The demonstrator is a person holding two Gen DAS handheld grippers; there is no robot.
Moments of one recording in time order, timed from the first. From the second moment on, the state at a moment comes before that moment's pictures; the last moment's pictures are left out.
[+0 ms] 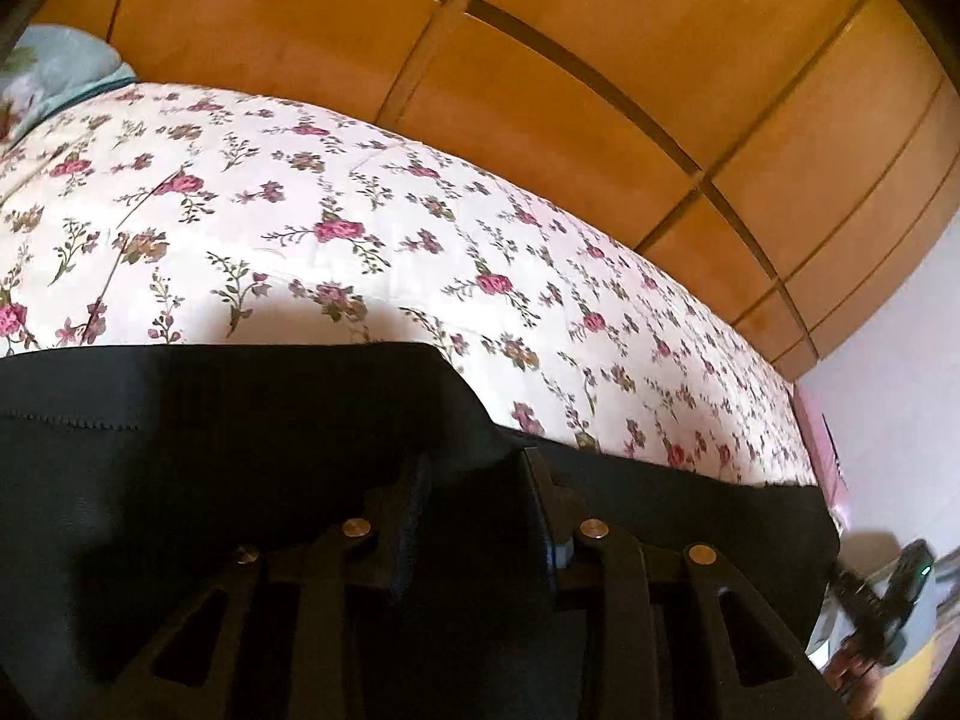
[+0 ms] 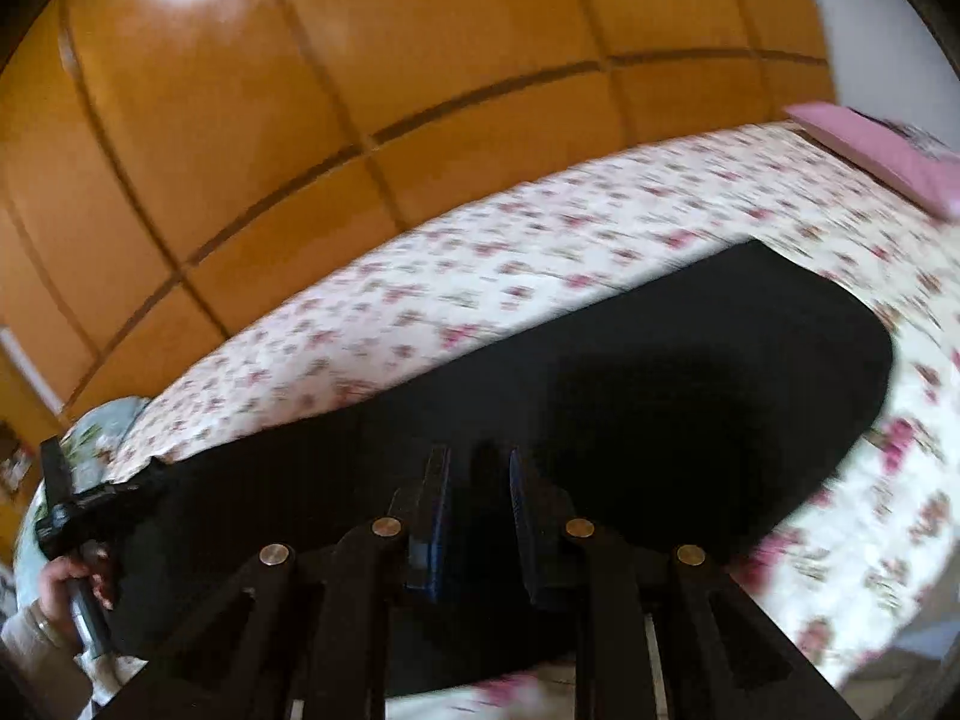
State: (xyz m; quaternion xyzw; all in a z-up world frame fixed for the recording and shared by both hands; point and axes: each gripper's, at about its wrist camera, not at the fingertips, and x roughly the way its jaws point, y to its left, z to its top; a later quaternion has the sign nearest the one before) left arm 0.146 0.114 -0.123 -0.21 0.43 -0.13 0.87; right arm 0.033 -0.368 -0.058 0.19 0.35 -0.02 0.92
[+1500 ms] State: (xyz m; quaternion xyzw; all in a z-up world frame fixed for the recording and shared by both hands) left arm 0.047 0.141 -0.110 -0.13 0.34 -0.04 0.93; right arm -0.009 -0.510 -0.098 0.45 0.24 -0.12 0.85
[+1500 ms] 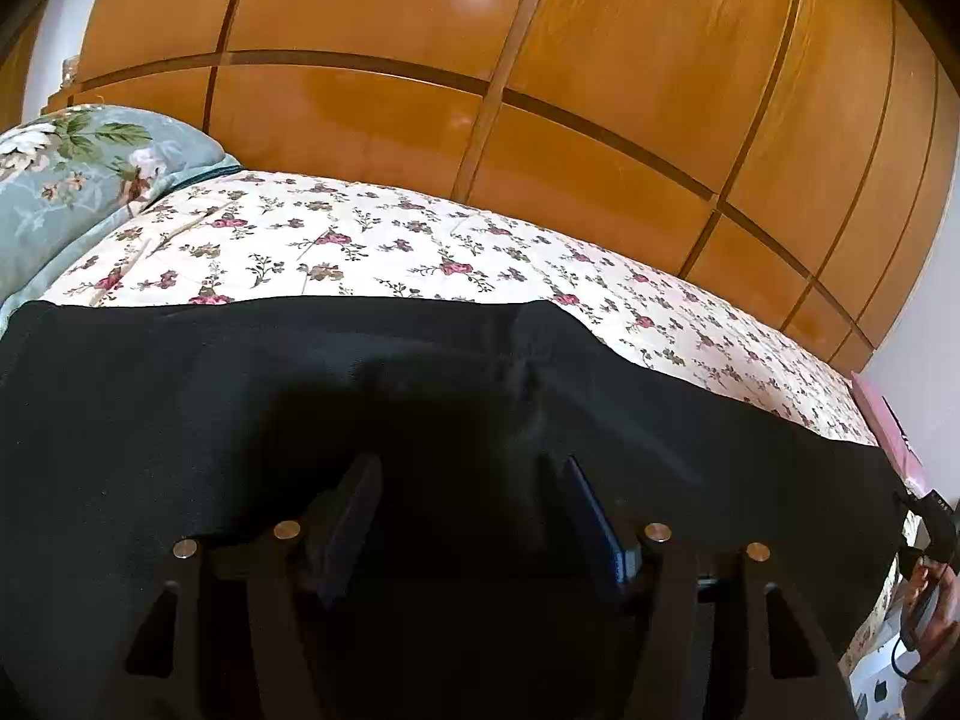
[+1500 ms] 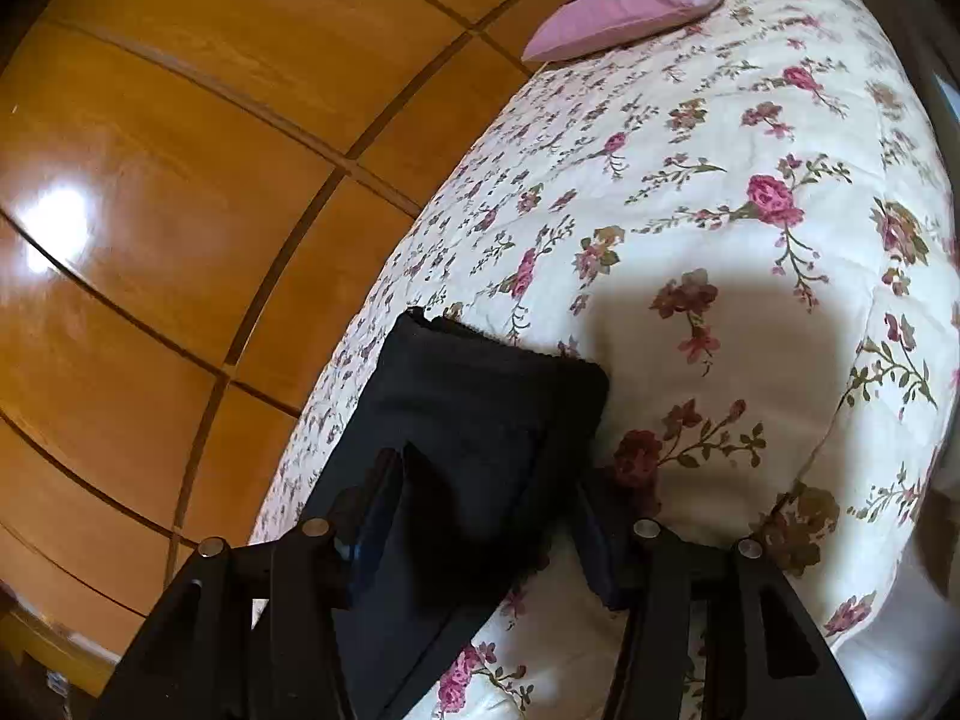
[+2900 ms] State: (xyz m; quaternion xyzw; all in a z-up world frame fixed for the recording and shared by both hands) left arm 0.016 0.163 -0.114 -0.19 0.29 -0.06 0.94; right arm 0.029 -0.168 0.037 0.08 0.25 0.23 0.94
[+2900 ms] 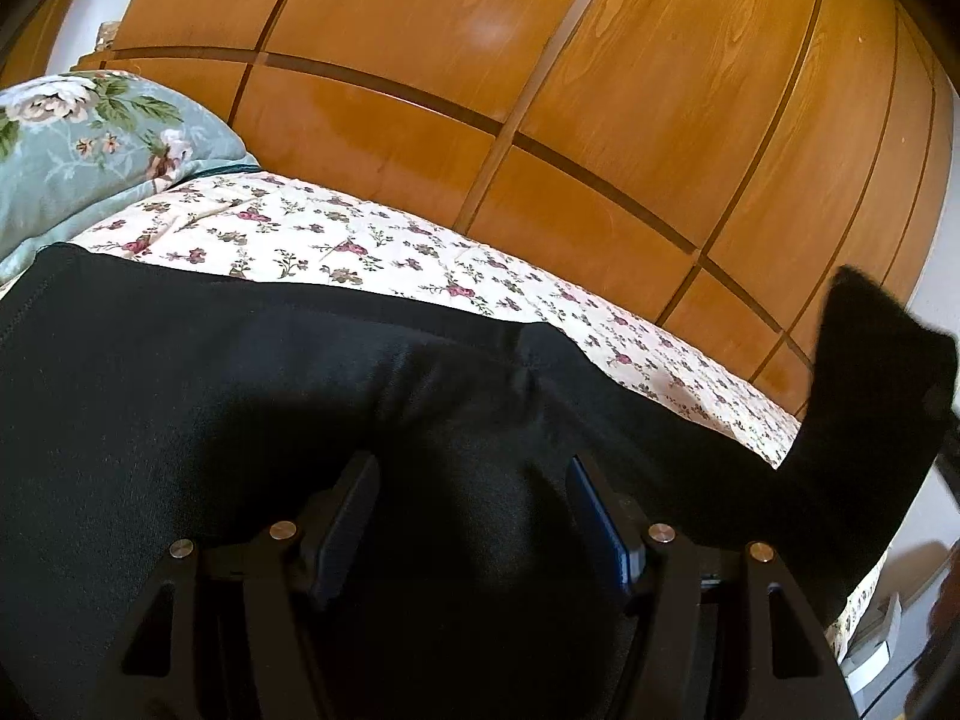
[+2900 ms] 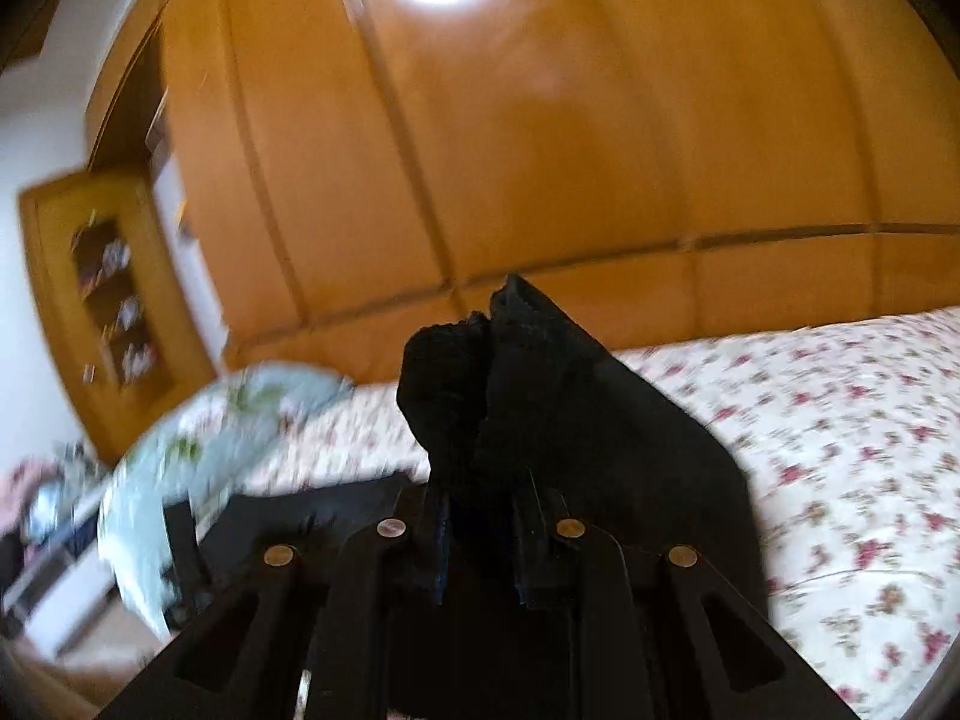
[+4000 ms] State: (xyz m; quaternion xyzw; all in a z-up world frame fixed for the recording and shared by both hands) left arm 0.067 0.055 -0.103 -0.28 0.42 -0.21 0.84; right arm 0.065 -0.280 -0.067 0.19 0.35 0.14 0.91
